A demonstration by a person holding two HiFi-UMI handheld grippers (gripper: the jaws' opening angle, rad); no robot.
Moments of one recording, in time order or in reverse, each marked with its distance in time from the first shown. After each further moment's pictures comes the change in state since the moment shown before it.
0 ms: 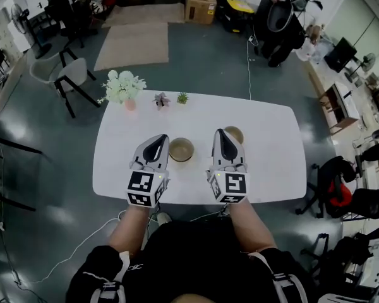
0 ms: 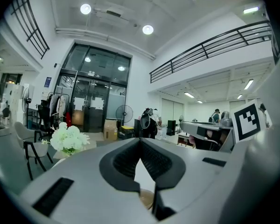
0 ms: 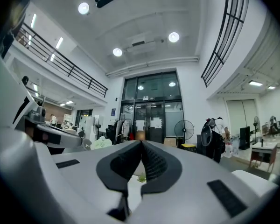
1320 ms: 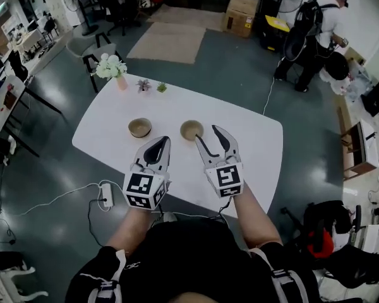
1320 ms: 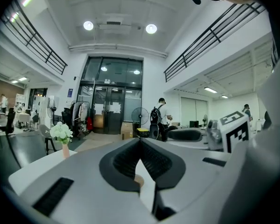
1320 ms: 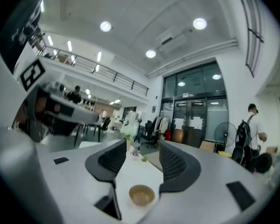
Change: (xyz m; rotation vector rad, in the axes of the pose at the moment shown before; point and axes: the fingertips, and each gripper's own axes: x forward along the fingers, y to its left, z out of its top) left arm 0.111 -0.344 -0.001 -0.013 -0.033 0.316; right arm -0.109 -0.271 -0.038 -0.176 0.034 0.584
